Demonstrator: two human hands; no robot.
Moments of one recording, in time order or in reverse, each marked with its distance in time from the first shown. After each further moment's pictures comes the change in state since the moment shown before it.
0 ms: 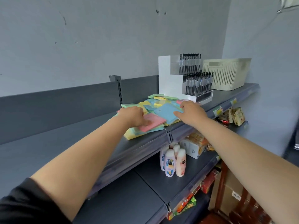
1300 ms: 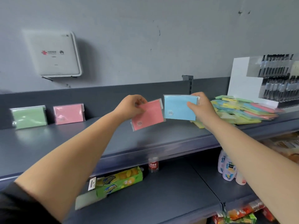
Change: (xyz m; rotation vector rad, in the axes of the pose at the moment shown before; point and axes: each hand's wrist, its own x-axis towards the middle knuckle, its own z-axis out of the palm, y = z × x) left_hand -0.209 -0.165 -0.041 -0.561 0.412 -0.234; right_hand -0.072 -0.184 0.013 1.119 -0.069 -0.201
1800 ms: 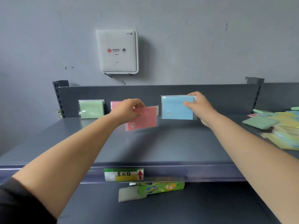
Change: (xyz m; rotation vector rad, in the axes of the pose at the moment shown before) left_hand -0.047 -0.139 -0.116 0.333 0.070 -0.202; right_hand 0.029 -0.050 0.190 0.054 -0.325 0.006
